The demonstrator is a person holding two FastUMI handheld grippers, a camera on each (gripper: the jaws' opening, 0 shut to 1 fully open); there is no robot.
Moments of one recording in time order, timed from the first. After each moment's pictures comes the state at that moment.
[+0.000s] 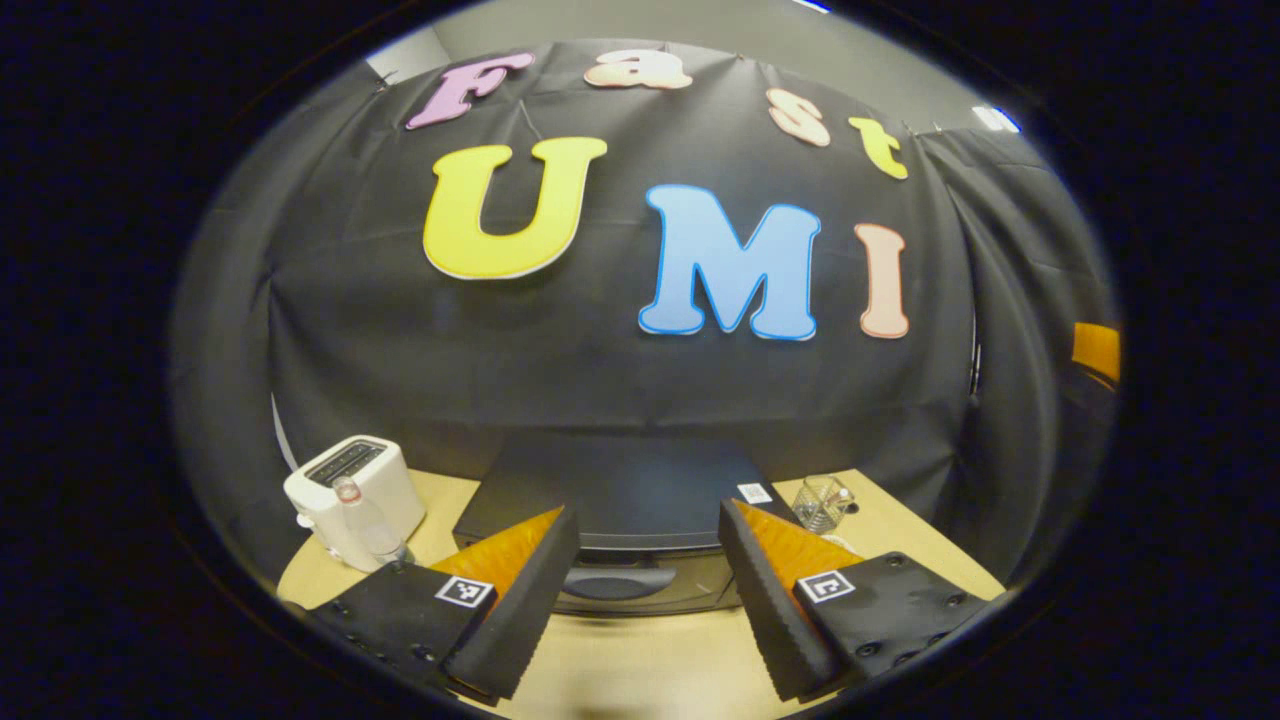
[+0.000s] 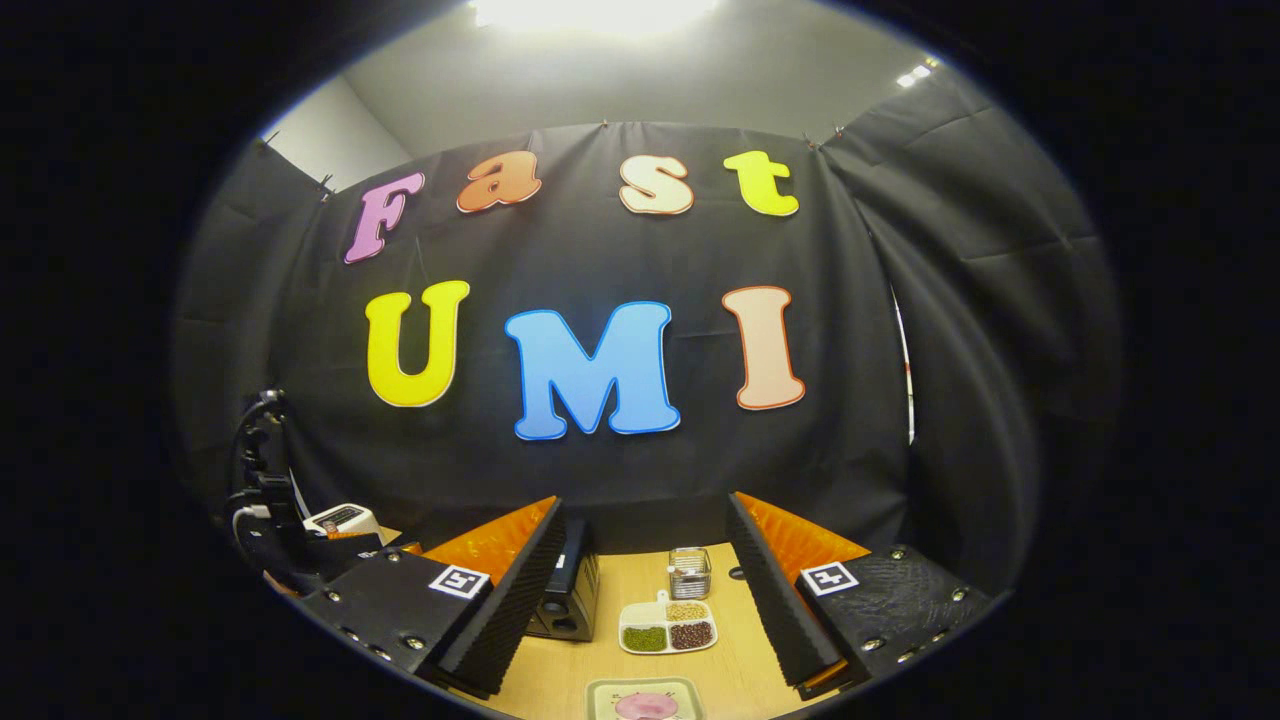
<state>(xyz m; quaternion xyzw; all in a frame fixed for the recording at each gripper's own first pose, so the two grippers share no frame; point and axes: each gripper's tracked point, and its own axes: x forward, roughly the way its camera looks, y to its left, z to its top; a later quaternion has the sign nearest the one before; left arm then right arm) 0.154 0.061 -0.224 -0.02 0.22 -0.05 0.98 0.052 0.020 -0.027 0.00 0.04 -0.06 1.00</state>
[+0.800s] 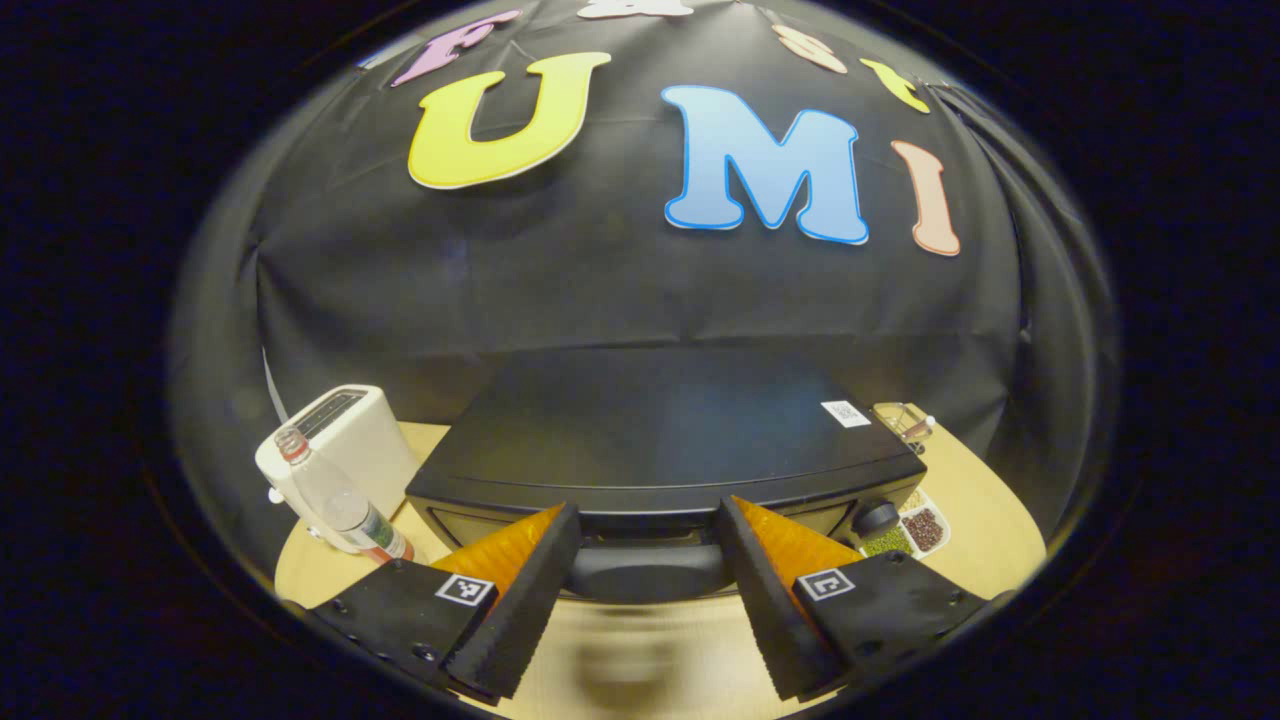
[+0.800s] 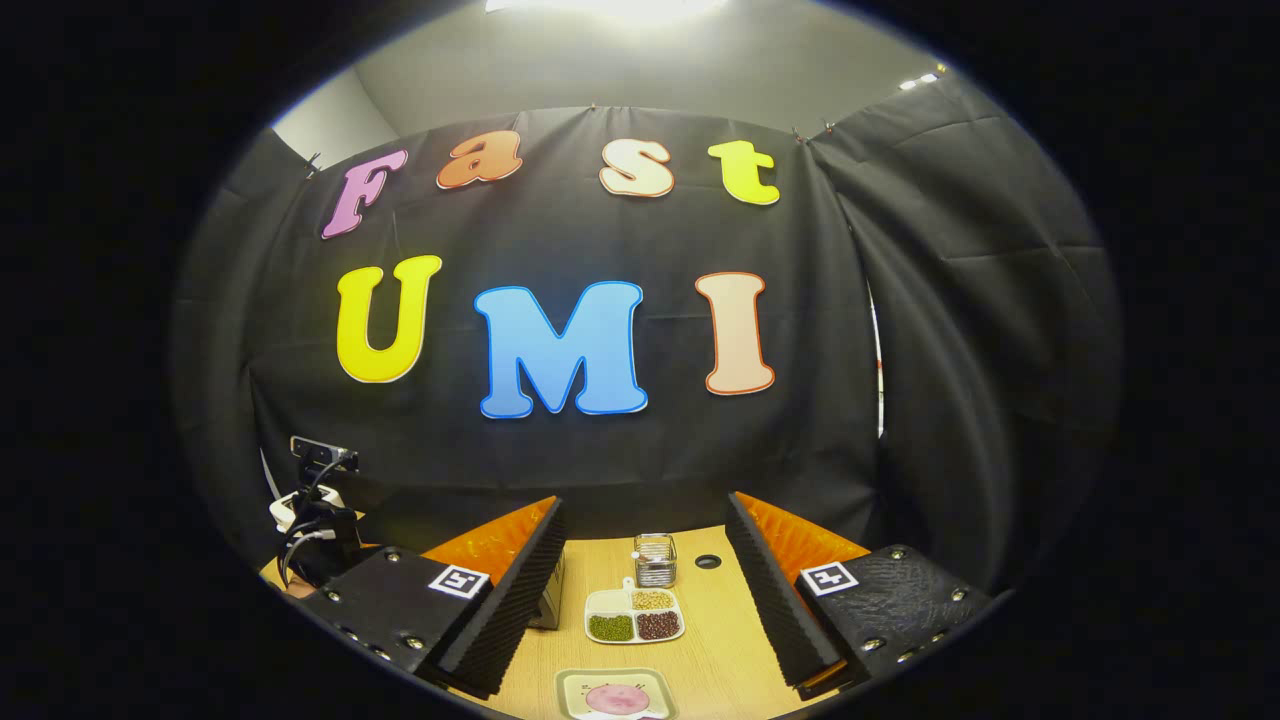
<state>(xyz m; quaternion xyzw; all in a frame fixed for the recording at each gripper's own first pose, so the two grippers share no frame) 0.194 0.079 -0.330 0.03 0.29 -0.02 0.96 0.052 0.005 -0.042 -0.02 0.06 -0.09 0.99</state>
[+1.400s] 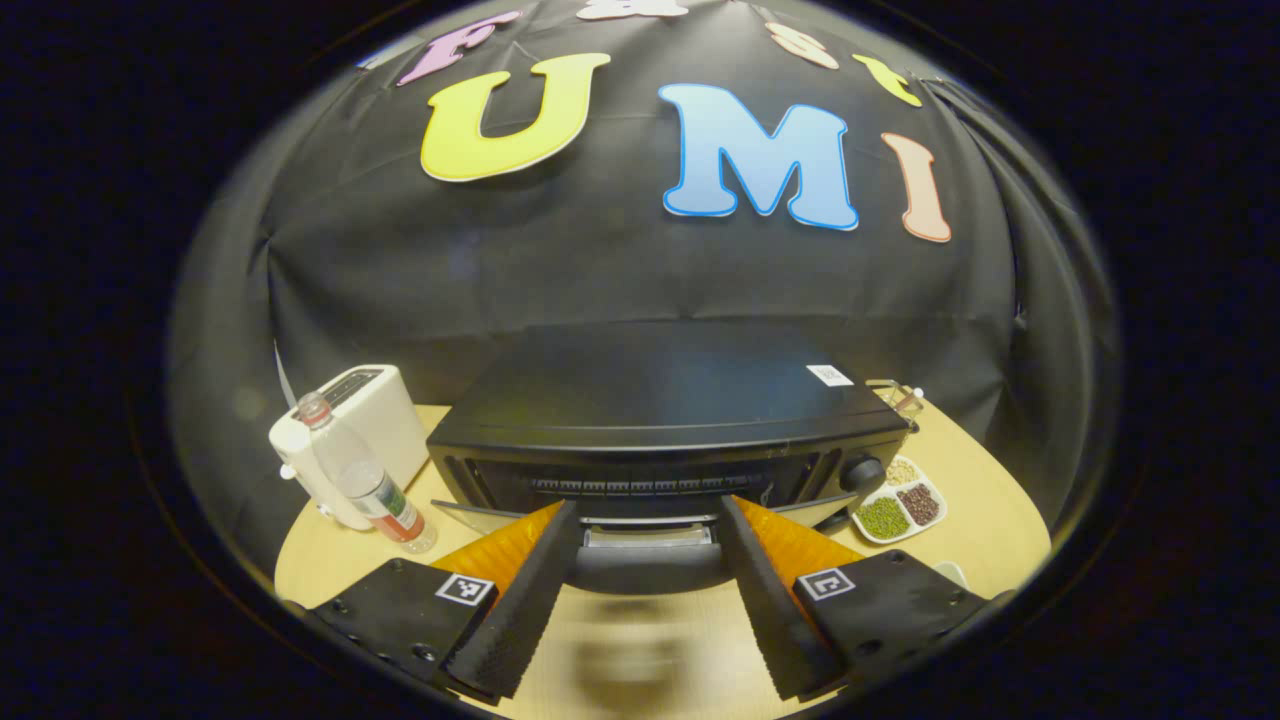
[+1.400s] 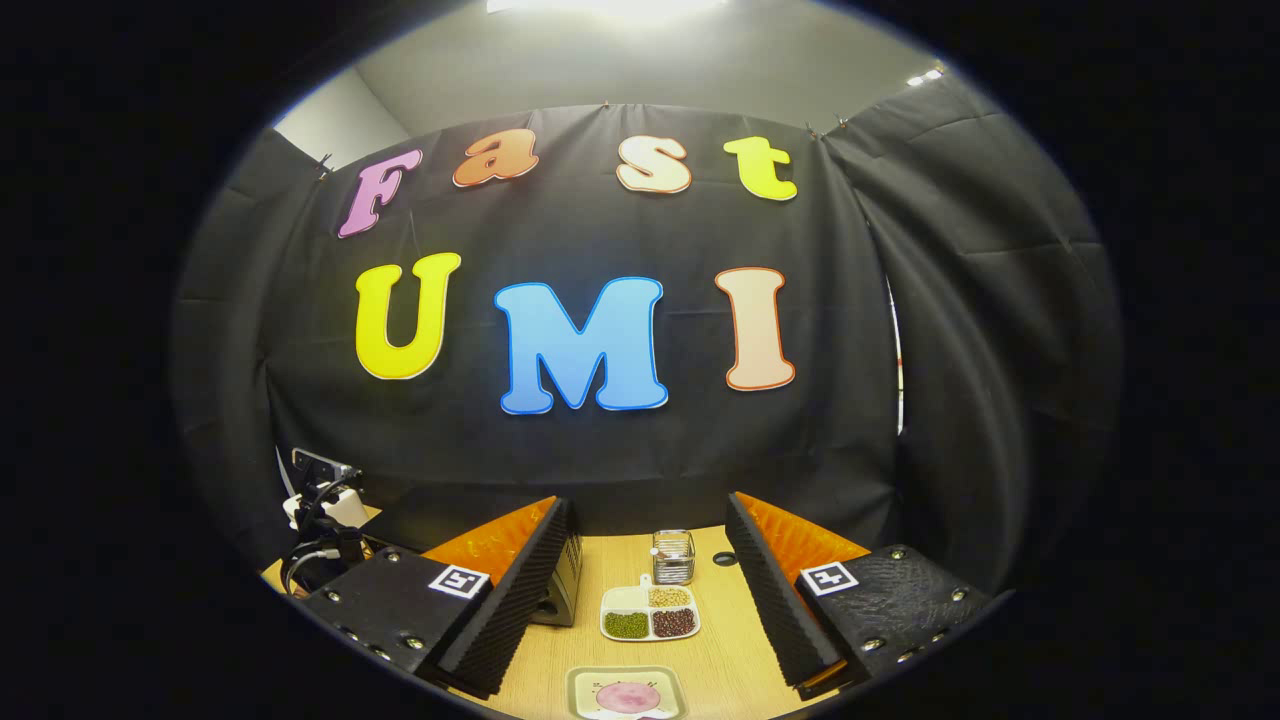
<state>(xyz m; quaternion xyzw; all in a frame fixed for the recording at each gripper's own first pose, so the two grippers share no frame) 0.144 0.079 -0.336 0.02 0.31 -0.01 0.95 0.052 0.015 -0.047 -0.01 0.07 -0.07 1.00</state>
